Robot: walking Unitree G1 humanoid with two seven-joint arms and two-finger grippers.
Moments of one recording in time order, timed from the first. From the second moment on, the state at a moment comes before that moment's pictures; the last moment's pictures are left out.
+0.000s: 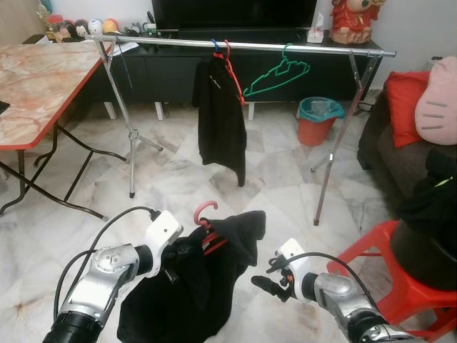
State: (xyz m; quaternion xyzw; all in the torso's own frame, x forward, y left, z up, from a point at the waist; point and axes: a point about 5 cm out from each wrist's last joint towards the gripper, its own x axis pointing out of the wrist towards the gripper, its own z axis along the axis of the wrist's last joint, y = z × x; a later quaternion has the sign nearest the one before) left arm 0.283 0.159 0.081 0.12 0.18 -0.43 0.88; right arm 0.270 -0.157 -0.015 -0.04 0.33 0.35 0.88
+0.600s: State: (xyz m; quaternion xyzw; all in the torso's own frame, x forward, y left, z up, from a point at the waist) left arm 0.286 0.150 0.087 0.10 0.17 -0.43 0.88; right arm 0.278 -0.141 -0.008 -0.02 0.28 0.34 0.90
